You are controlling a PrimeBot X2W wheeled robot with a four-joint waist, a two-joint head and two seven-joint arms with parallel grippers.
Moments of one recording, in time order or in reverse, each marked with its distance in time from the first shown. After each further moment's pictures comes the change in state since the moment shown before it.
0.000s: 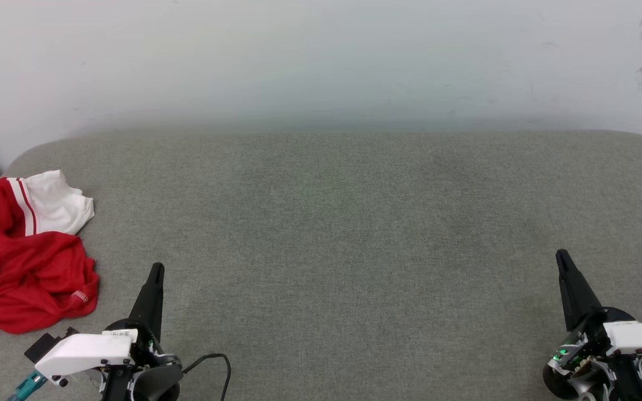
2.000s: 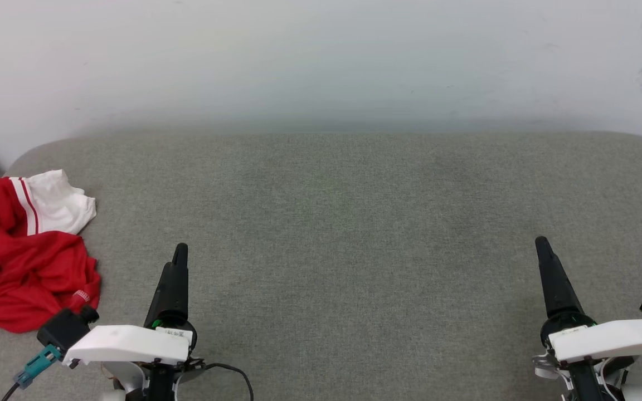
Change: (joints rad) left arm 0.020 0.000 -0.111 -0.080 0.477 0.001 -0.163; right arm 0.042 -0.005 0.106 -0.104 -0.519 0.000 -0.162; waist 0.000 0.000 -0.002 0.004
